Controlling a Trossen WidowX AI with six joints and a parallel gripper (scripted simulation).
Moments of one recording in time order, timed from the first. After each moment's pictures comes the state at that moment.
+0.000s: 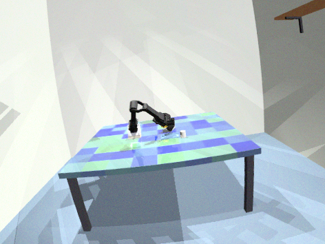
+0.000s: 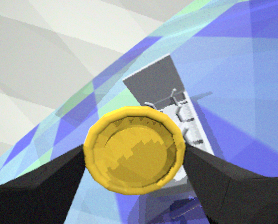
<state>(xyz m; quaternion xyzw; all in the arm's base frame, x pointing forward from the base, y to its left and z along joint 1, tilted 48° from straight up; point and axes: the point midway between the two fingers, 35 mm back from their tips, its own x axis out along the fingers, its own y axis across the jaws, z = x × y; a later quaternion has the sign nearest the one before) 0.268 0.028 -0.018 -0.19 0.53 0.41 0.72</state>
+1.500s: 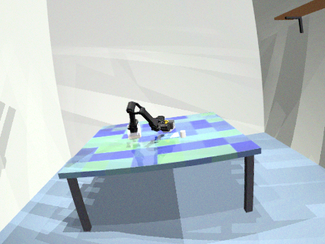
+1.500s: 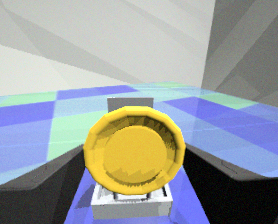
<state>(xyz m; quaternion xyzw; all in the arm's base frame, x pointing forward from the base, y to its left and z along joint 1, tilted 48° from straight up) 0.272 0.016 -0.015 -0.36 0.26 0.48 0.75</state>
